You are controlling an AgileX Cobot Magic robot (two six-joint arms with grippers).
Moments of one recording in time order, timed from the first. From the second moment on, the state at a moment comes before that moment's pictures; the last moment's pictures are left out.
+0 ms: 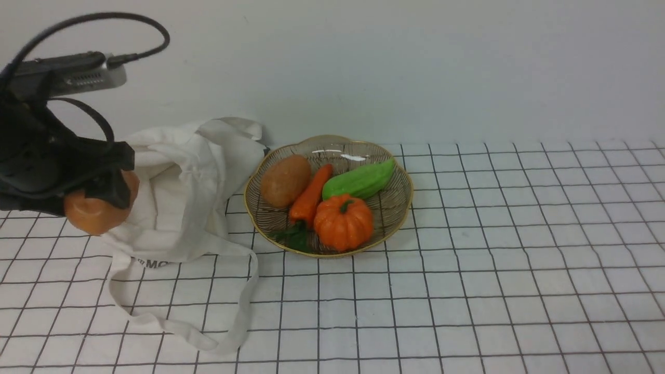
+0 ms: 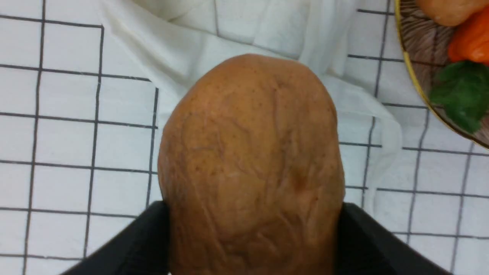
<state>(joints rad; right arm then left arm) 0.02 -0.01 0.02 -0.01 0.38 0.07 -0.01 1.44 -1.23 -0.10 1.03 -0.11</state>
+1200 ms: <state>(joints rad) 0.02 -0.01 0.02 -0.01 0.38 0.07 -0.42 2.16 -1.79 -0.26 0.74 0.12</state>
